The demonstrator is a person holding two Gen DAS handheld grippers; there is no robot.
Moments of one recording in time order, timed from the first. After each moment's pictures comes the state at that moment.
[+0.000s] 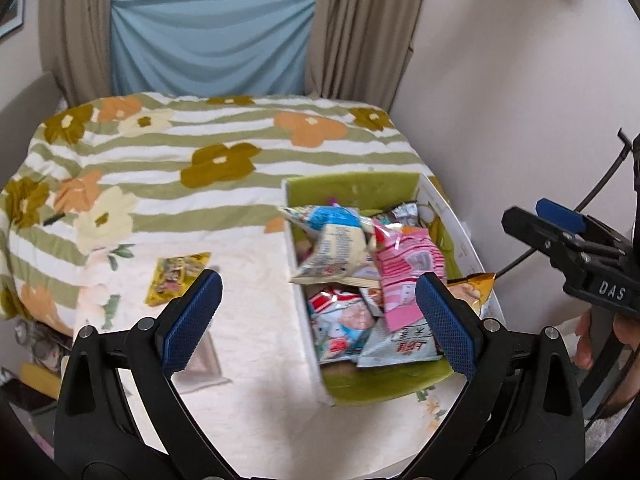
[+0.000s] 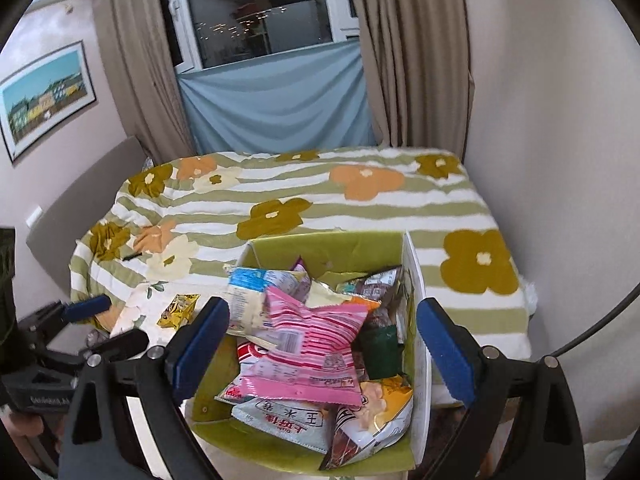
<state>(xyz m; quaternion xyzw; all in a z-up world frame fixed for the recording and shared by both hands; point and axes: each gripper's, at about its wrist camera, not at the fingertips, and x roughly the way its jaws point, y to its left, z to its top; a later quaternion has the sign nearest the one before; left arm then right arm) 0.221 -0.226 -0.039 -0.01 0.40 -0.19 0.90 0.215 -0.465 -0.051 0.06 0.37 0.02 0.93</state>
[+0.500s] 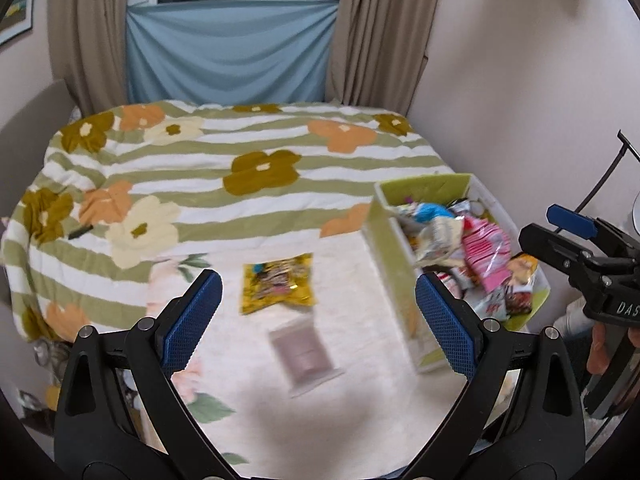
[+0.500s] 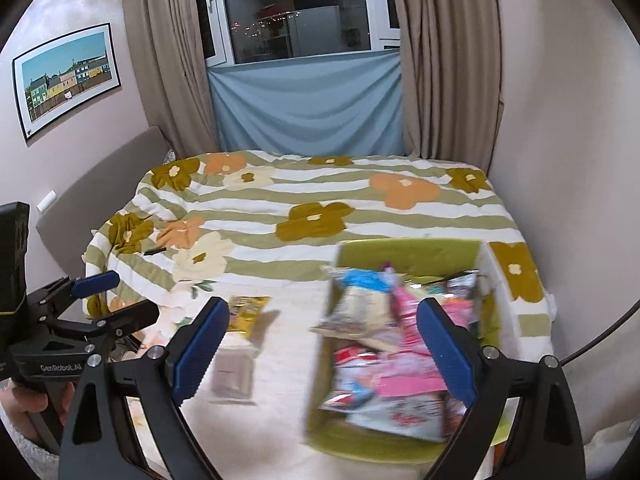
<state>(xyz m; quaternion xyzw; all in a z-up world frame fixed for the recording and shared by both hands) 0.248 -0.067 -0.037 0.01 0.40 -0.20 0.90 0.218 -0.325 -0.042 0.05 0.36 0.04 0.93</state>
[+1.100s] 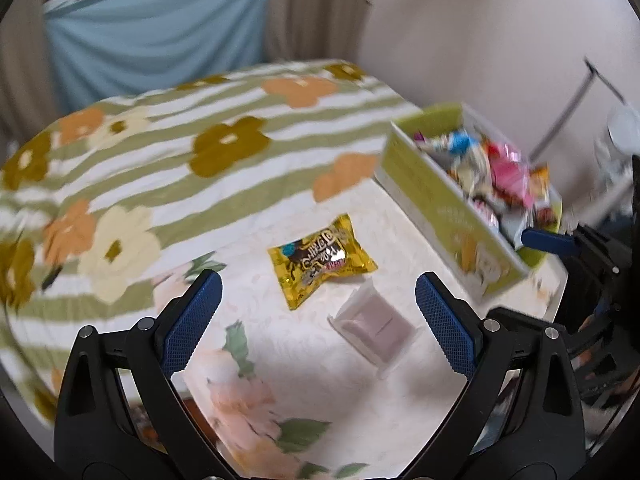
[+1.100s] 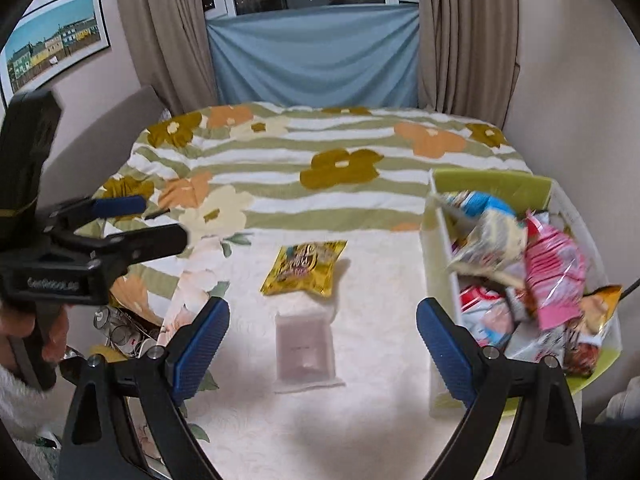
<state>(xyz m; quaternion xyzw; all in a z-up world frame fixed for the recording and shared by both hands) 0.334 -0.011 -0.106 0.11 0.44 -0.34 0.83 0.242 -0.190 -0.123 0.05 0.43 0.02 0.90</state>
